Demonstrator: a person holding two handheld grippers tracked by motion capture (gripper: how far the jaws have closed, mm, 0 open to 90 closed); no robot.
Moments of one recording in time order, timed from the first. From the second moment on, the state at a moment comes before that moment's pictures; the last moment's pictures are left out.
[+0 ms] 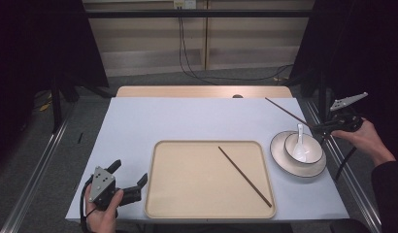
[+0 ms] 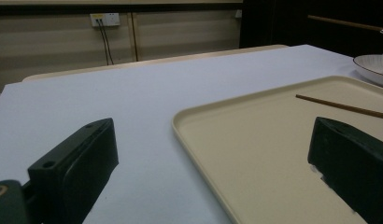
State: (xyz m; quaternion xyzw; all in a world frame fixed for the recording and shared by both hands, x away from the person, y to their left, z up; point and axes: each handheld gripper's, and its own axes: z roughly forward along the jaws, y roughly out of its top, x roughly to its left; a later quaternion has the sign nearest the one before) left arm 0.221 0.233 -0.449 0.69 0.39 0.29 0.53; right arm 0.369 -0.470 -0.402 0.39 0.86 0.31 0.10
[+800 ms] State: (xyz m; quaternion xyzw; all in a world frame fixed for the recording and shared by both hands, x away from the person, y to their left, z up) left arm 0.221 0.233 -0.449 0.69 0.39 0.29 0.54; right arm 0.312 -0.424 -0.363 0.44 0.81 0.38 0.09
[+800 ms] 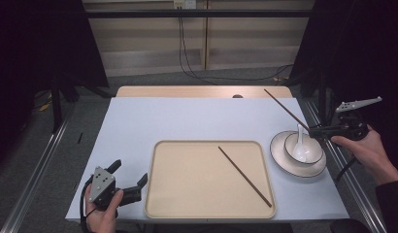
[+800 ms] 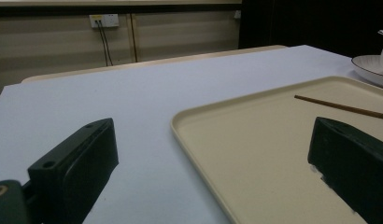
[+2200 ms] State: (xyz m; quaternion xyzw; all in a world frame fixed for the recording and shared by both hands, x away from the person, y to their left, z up) left arm 0.220 0.233 -0.448 0.69 0.39 0.29 0.54; right arm 0.233 -0.280 -0.432 0.49 0.77 0.39 -0.06
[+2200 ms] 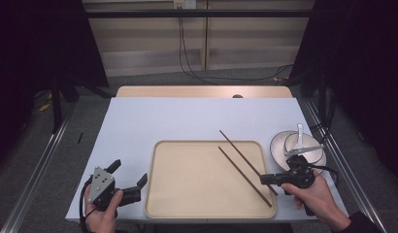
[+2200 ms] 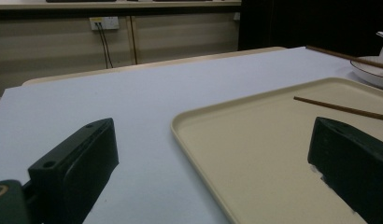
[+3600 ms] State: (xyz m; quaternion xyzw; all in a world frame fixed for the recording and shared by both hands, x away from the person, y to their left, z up) left arm 0.220 0.233 -0.449 0.69 0.39 0.29 0.54; right arm 0.227 -0.253 -0.467 0.48 0.80 0.35 -0.09
